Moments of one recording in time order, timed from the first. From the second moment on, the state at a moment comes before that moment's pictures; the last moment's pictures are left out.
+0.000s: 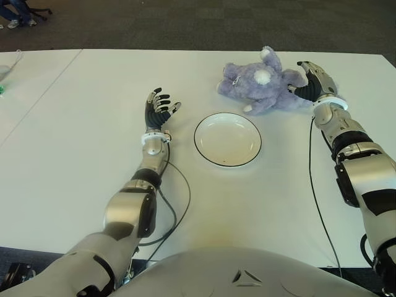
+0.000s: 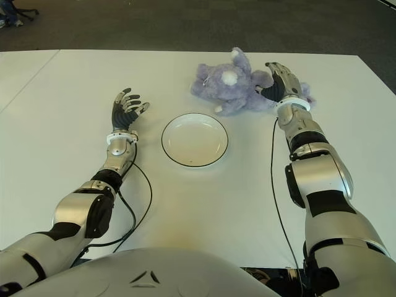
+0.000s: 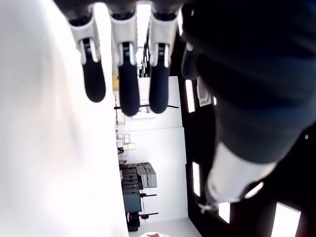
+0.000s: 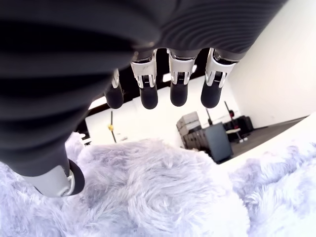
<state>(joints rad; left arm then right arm) -0.57 0.03 0.14 1.18 0.06 -0.60 0.26 -0.92 -0.54 0.28 1.34 -0.60 -0.34 -0.35</state>
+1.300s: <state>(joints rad) -0.57 0.03 0.14 1.18 0.08 -0.59 0.29 -0.89 -0.41 0.19 1.35 -0.53 -0.32 -0.32</state>
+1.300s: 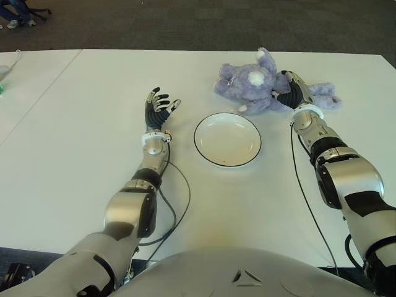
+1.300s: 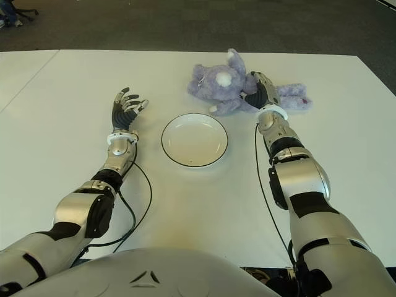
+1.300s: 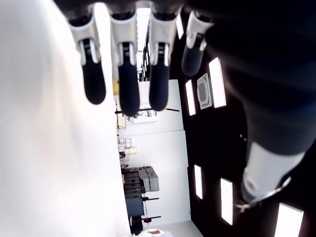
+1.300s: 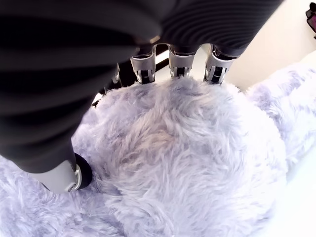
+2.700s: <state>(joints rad) -0.57 0.02 0.14 1.18 0.08 -0.59 0.29 -0.87 -0.42 0.21 1.32 -0.52 -0.29 -0.22</state>
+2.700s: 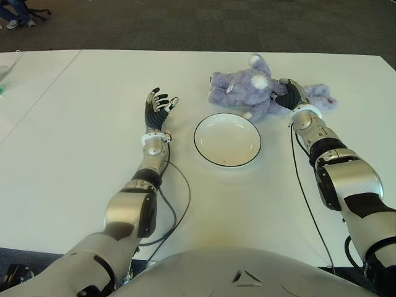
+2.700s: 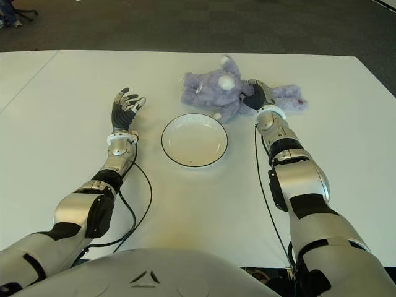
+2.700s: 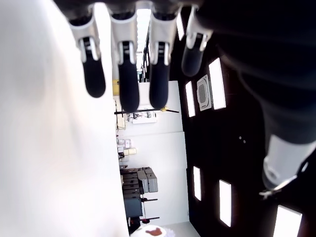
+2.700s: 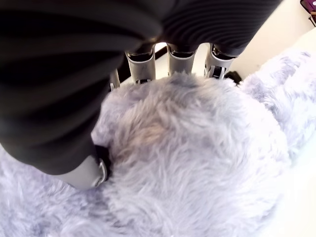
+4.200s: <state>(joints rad) -0.57 0.01 0.18 1.18 0.06 -0.61 0.26 -0.87 -0.51 0.21 1.31 -0.51 -0.26 -0.20</state>
